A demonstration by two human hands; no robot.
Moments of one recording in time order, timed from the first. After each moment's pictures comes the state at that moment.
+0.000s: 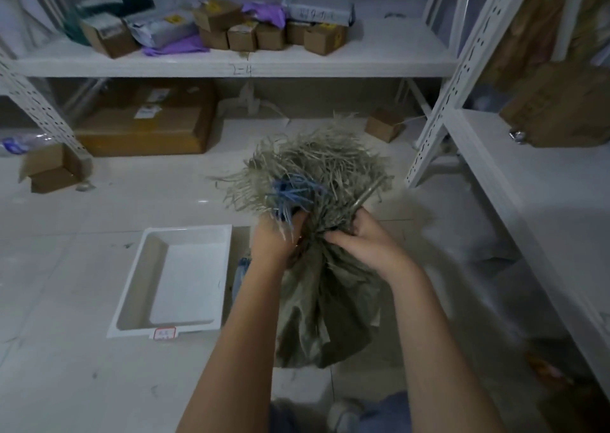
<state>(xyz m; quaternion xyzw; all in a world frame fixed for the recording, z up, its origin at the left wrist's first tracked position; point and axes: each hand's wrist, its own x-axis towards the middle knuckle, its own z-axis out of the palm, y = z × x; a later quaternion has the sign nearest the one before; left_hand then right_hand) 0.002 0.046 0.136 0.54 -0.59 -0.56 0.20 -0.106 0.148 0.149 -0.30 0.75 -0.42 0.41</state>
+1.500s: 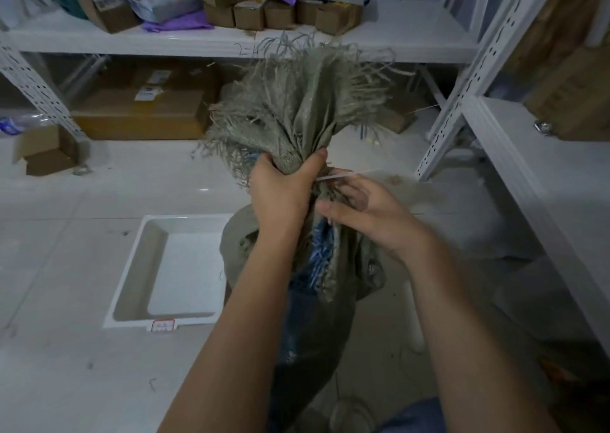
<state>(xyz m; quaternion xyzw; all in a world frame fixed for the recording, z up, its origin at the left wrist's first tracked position) -0.005 0.042 0.186 0.48 -0.56 -0.53 0.41 -0.097 0.127 0.172 -0.39 0.63 -0.53 0.43</state>
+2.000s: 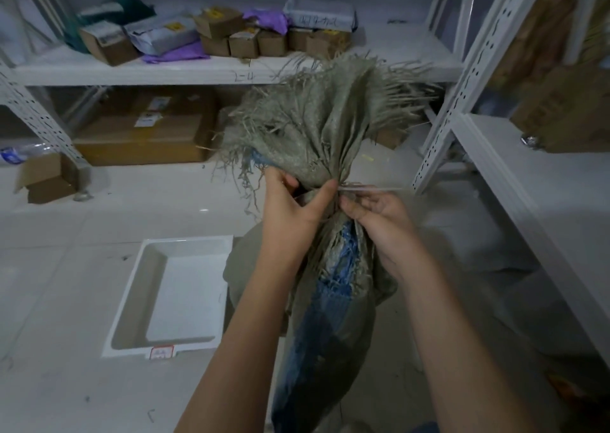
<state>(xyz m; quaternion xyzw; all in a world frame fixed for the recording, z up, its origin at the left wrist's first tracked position) -0.006 0.057 0.190 0.36 -0.64 -0.54 0.41 -0.109 0.124 0.173 -0.25 0.60 -0.67 0.36</state>
